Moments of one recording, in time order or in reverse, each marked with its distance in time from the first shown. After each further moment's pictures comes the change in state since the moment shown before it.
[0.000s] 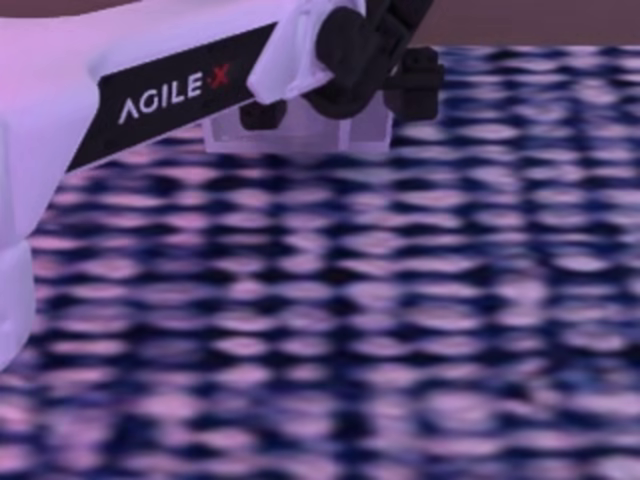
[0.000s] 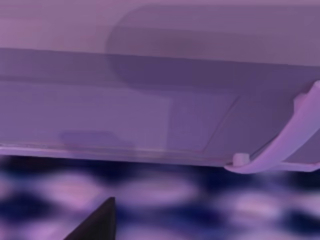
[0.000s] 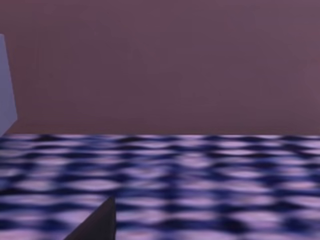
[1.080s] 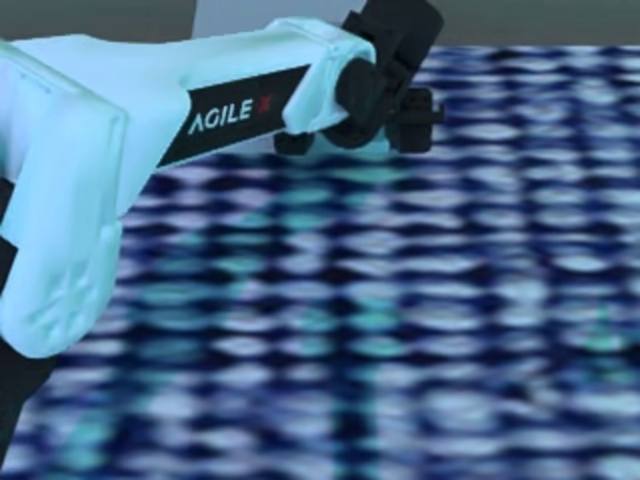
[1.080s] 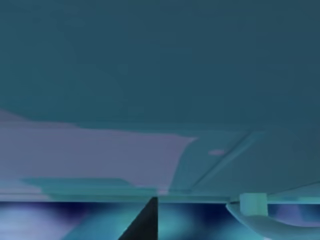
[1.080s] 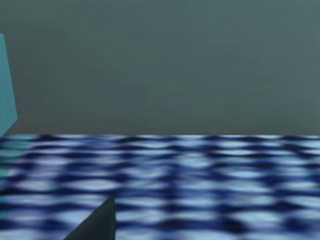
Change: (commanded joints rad) left arm 0.062 0.211 0.103 0.133 0.039 0.060; right arm 0.000 0.000 0.000 0.000 0.000 0.000
